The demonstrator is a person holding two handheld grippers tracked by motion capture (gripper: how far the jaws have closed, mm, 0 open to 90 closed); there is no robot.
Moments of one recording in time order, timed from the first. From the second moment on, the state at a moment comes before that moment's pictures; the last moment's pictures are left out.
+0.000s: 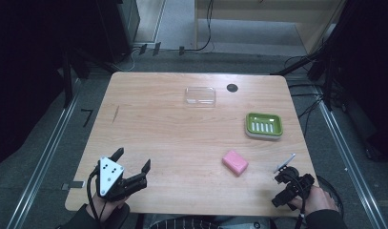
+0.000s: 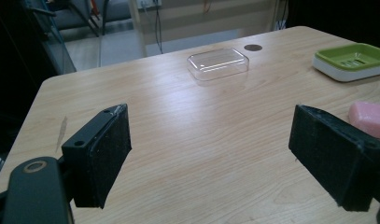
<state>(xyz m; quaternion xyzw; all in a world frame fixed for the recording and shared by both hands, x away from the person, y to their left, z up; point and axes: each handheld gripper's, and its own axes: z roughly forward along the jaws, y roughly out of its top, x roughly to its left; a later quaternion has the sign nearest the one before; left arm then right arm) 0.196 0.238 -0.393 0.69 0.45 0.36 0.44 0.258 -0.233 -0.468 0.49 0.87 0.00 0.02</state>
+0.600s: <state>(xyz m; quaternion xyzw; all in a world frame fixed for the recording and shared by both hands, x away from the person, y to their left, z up) 0.196 0.236 -0.393 0.69 0.45 0.36 0.44 0.261 -0.220 -0.463 0.46 0.88 0.00 0.05</state>
